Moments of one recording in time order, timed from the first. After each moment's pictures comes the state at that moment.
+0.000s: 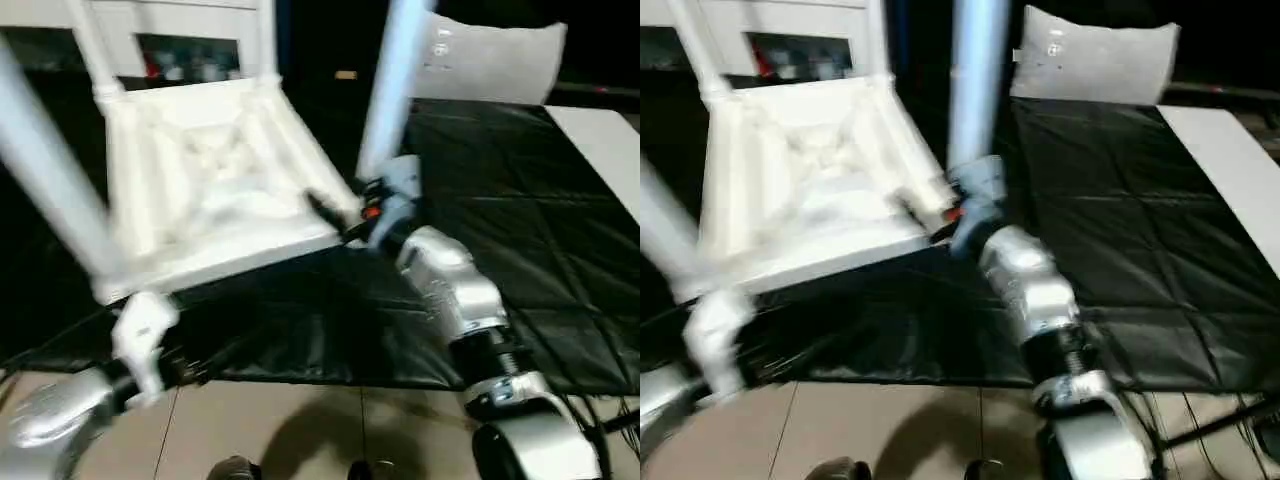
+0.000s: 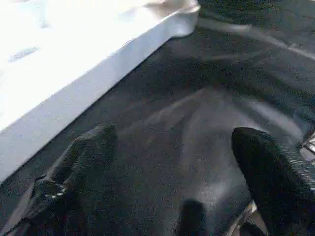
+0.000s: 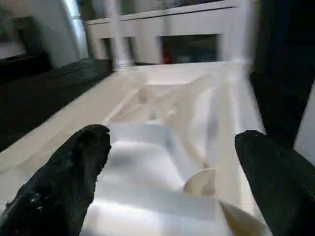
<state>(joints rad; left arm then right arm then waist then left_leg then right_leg) 0.25 0.47 0.16 -0.29 -0.29 0.28 -0.83 -0.65 -0.06 0.00 0.54 0.26 0.12 0.49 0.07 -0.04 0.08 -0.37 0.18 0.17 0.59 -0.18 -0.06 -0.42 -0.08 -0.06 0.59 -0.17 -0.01</state>
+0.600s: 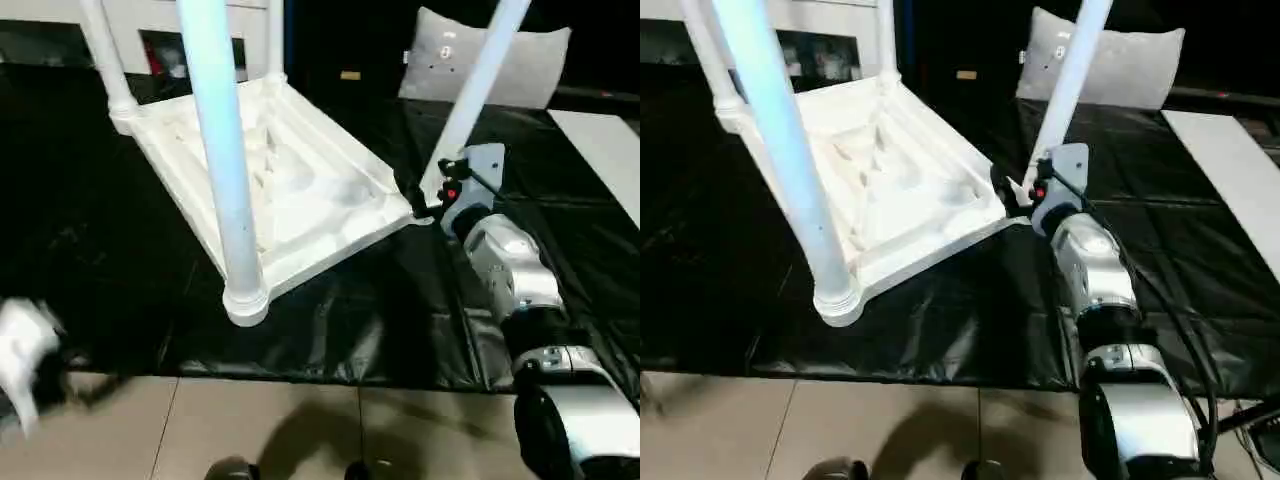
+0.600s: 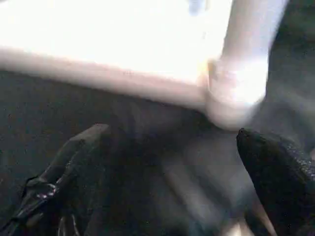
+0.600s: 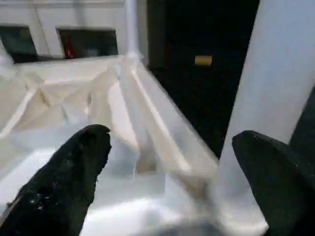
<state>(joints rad) 0.24 0.66 0.43 -0.23 -0.42 0.27 -0.93 -0.67 -0.20 -0.09 0.76 0.21 -0.03 0.43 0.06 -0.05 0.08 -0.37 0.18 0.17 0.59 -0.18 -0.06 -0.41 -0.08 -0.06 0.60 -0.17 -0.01</state>
